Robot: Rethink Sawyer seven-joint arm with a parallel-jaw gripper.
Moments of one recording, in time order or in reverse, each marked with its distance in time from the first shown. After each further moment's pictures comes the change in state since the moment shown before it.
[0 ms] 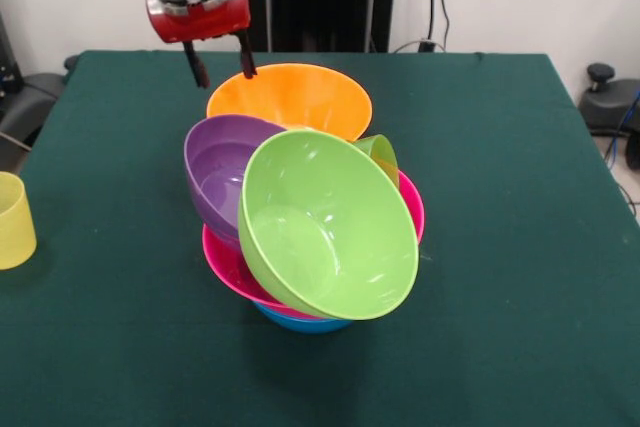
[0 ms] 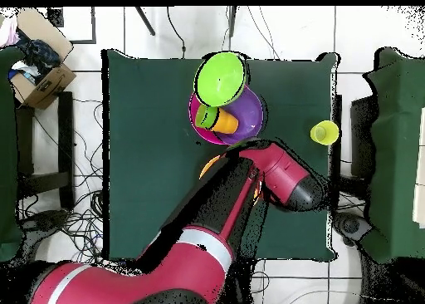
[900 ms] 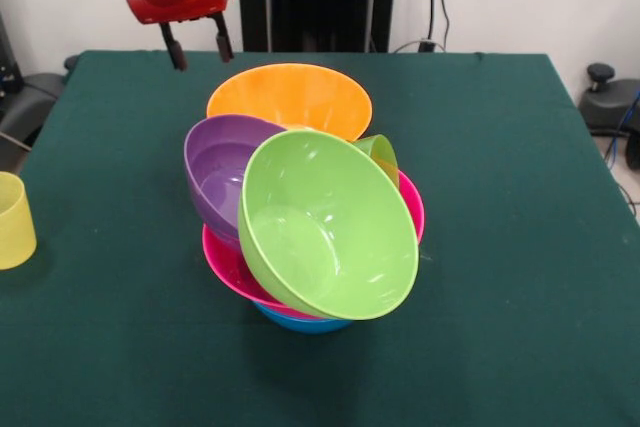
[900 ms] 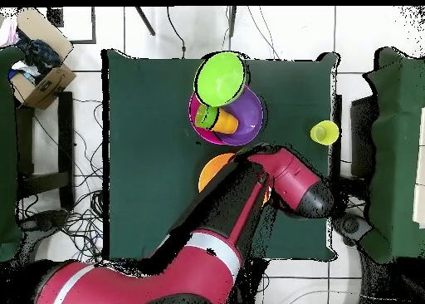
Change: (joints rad) arm -0.027 -0.009 -0.010 0.020 -0.033 0.000 0.000
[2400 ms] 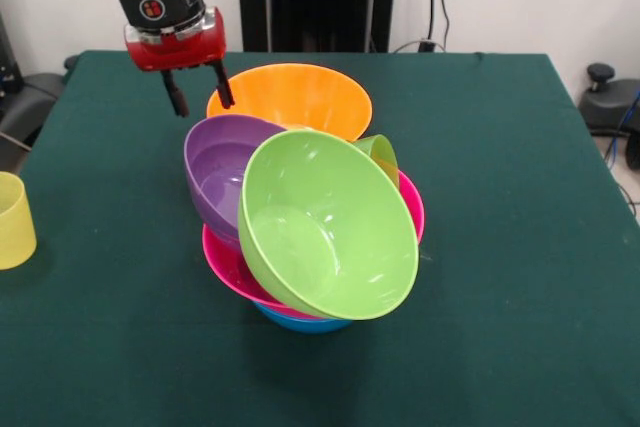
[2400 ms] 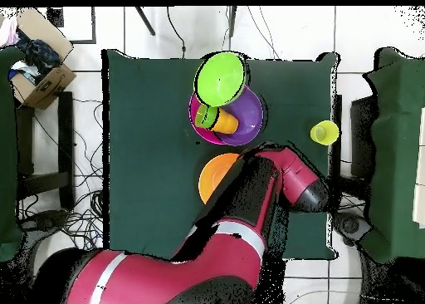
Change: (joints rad) arm -0.088 -0.003 0.138 0.000 0.004 0.127 0.000
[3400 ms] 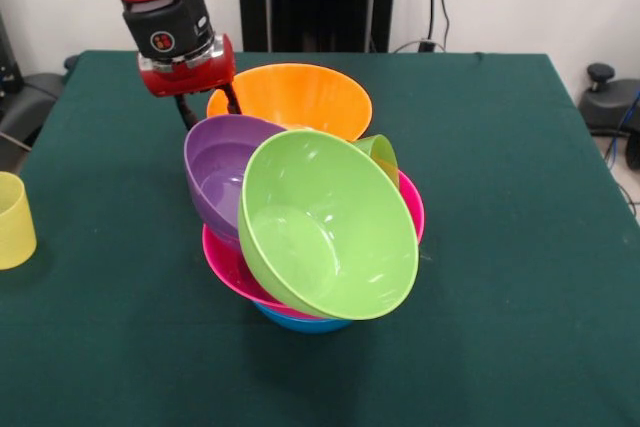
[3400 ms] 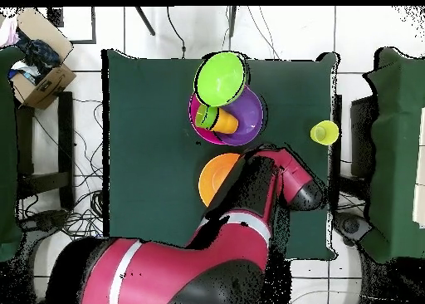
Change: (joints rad) arm -0.030 0.039 0.052 -0.001 -0.001 0.032 0.000
